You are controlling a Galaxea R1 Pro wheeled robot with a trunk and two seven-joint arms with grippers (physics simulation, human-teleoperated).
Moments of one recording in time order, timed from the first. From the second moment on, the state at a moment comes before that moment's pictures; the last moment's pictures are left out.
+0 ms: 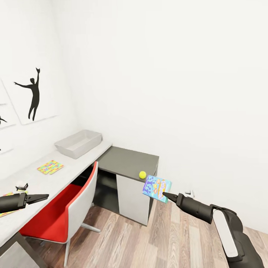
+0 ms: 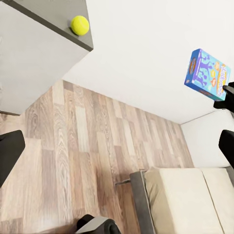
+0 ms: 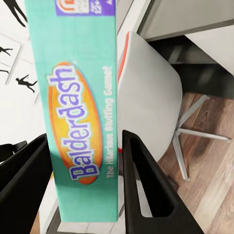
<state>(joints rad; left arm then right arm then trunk) -0.60 0.68 0.16 -0.73 0.13 0.74 -1.57 -0.31 -0.05 -0.23 -1.41 -0.53 1.01 0.62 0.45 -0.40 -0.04</state>
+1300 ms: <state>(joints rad) -0.60 0.68 0.16 -0.73 0.13 0.75 -1.57 -0.31 -0.04 -0.23 -1.42 -0.52 1.01 0.62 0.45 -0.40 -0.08</state>
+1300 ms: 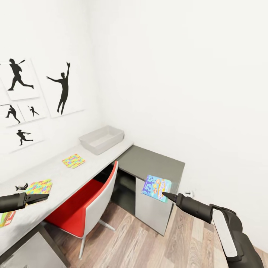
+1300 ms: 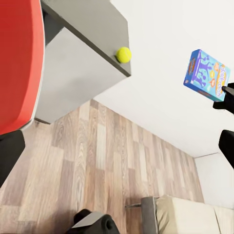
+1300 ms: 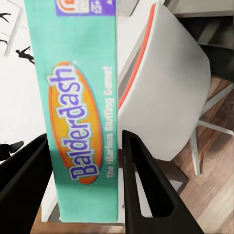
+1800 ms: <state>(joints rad) -0.60 0.68 0.16 -0.73 0.13 0.74 -1.57 -0.31 -0.05 -0.23 -1.42 -0.52 1.01 0.63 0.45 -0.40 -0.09</state>
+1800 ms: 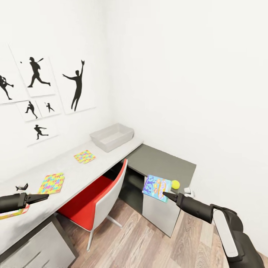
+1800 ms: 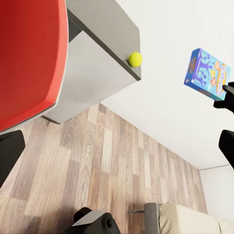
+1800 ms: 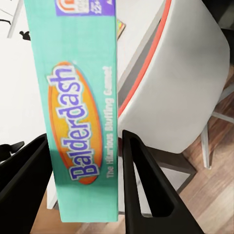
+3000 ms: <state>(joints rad) -0.60 0.68 0.16 -0.73 0.13 0.74 -1.57 -0.31 -0.05 -0.23 -1.42 -0.52 1.00 0.63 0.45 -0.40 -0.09</state>
